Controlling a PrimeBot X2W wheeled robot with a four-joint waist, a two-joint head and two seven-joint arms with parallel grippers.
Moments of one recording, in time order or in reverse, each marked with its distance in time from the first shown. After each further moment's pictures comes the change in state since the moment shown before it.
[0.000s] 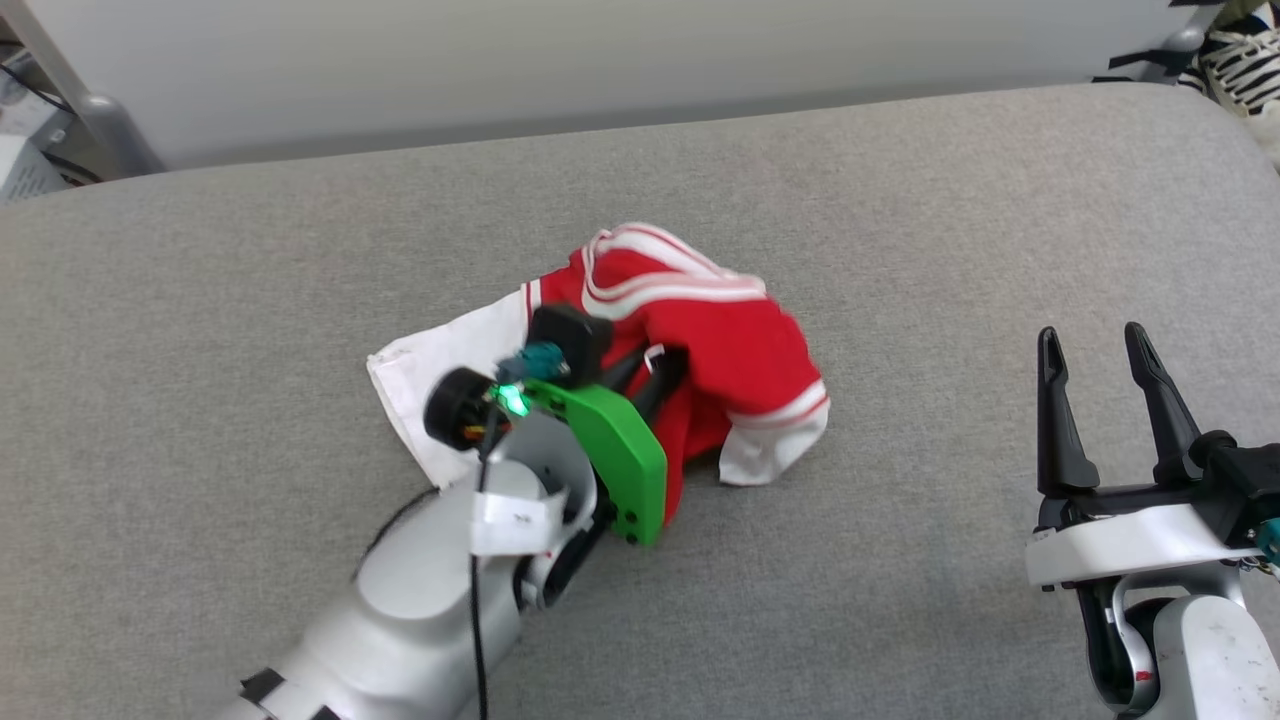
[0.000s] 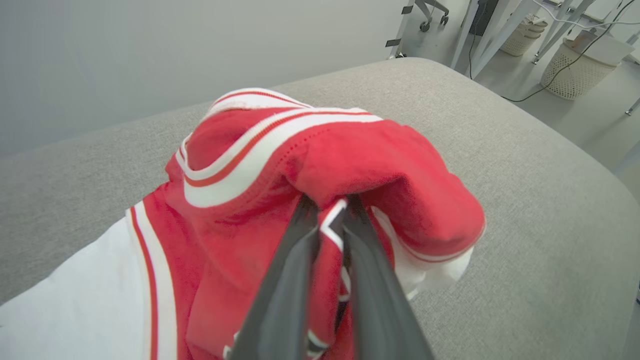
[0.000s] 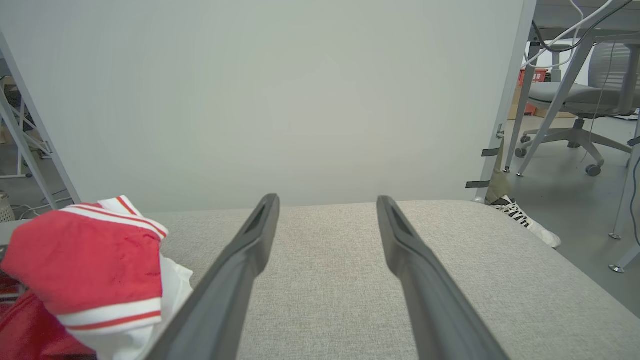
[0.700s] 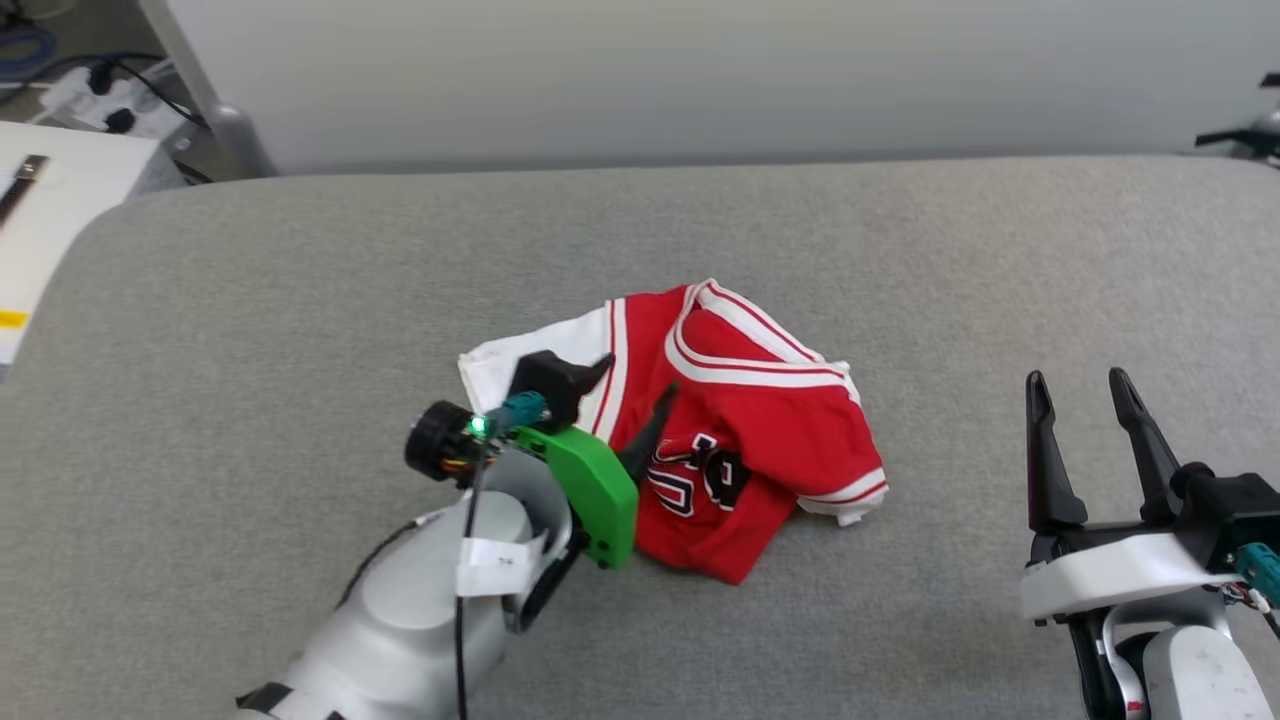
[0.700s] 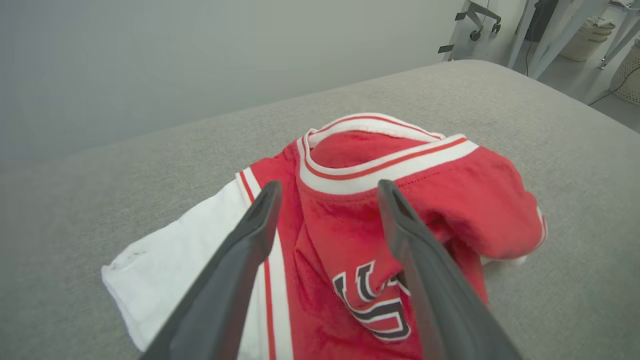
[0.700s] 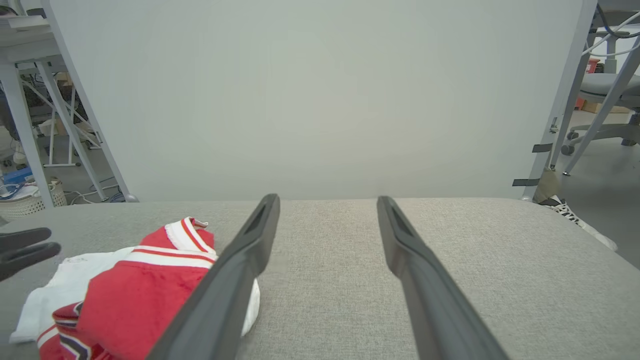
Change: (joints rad) left arm 0.008 -0.050 -0.041 0.241 0.049 -0.061 -0.159; right arm 0.032 0.003 -0.002 0.053 0.000 0.000 0.000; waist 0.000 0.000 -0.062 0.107
